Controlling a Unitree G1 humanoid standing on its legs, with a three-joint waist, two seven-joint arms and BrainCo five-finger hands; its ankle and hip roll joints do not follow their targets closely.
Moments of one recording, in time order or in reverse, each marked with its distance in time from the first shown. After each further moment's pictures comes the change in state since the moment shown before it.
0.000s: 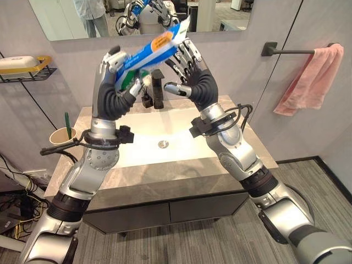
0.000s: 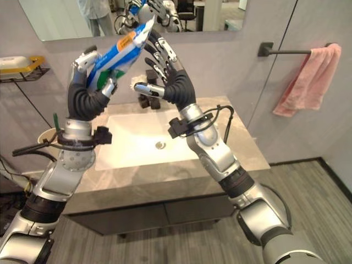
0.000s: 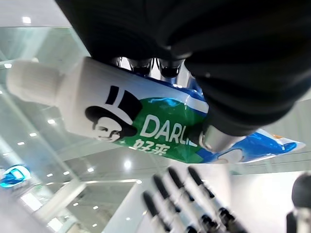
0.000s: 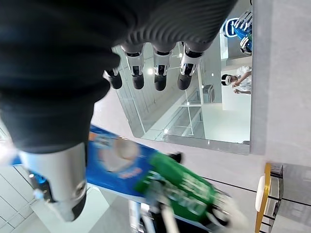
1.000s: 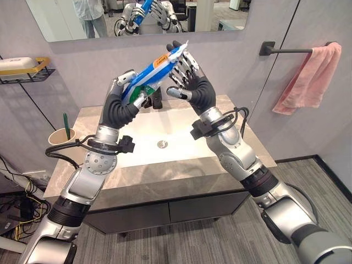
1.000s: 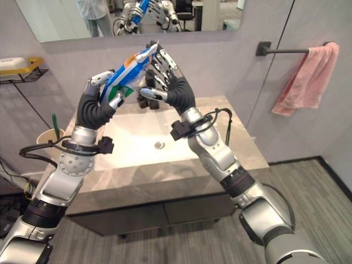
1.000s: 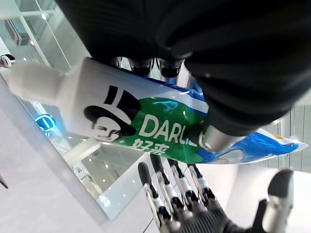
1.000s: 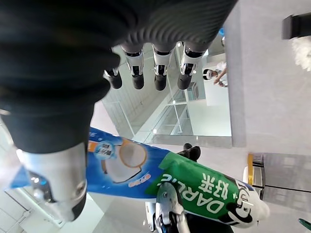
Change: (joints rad) left arm 0.007 0.012 -0.042 0.045 -0.169 -0.037 -0.170; right arm -0.017 -0.032 0.044 0.092 0.125 0.010 0.051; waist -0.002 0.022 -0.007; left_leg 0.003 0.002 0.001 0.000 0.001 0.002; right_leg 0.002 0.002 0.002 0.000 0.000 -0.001
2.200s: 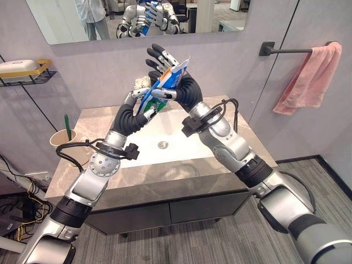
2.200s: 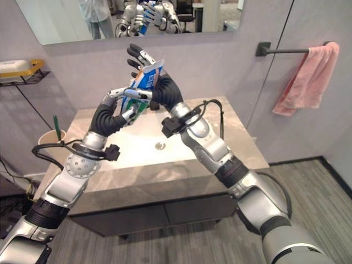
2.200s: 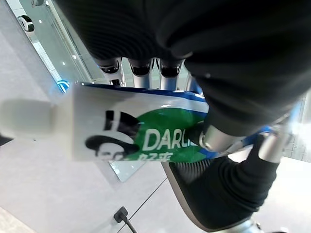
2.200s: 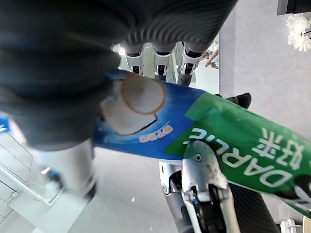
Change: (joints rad) left arm 0.000 0.007 -0.054 0.065 -0.100 -0.005 -0.090; right arm -0.104 0.013 0.070 0.076 0.037 0.037 0.058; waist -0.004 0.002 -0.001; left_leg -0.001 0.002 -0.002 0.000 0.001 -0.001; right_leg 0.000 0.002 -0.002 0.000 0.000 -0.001
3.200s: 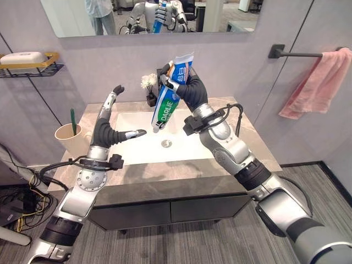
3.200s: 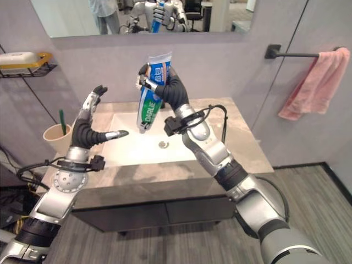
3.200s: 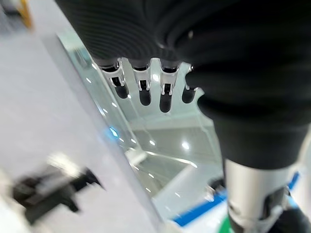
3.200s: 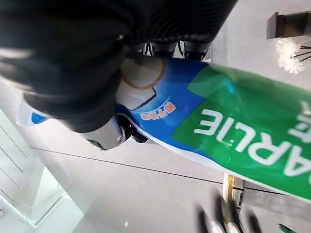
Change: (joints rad) left arm 0.325 -0.010 0.228 -0.035 0.047 0.006 0.099; right arm 0.038 0.015 -0.074 0.004 -0.094 0.000 -0.150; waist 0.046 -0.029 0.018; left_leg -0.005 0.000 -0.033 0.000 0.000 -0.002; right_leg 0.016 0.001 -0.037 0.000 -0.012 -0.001
